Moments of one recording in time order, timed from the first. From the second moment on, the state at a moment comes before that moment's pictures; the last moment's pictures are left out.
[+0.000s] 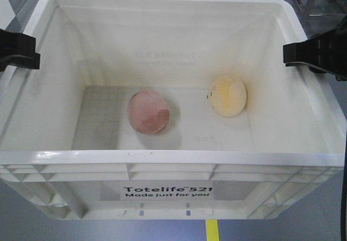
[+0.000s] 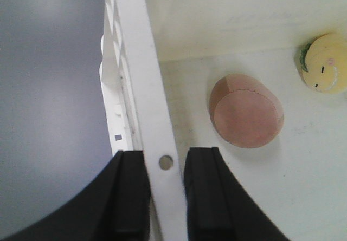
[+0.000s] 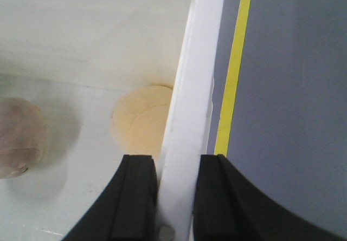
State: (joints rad) left arm -0.37 1.09 -1.28 -0.06 1.12 -0.28; right arm 0.28 1.11 -1.14 0.05 0.89 0.11
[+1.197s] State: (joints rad) left arm -0.37 1.09 -1.28 -0.06 1.12 -0.28; right arm 0.28 1.11 -1.14 0.05 0.89 0.11
